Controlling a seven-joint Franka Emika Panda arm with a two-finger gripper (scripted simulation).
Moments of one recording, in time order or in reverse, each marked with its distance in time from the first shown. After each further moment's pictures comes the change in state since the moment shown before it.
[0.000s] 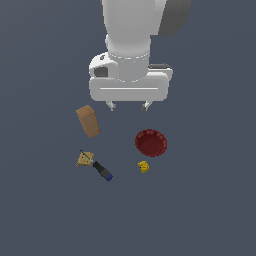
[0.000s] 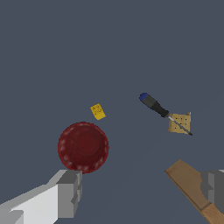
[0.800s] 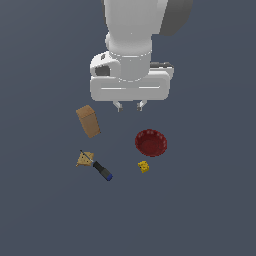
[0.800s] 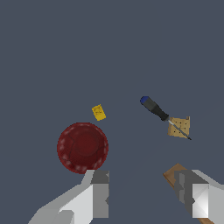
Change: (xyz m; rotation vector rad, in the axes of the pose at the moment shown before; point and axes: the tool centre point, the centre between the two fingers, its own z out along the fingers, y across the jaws) arm 0.003 -0.002 -0.003 -0.006 0.009 -0.042
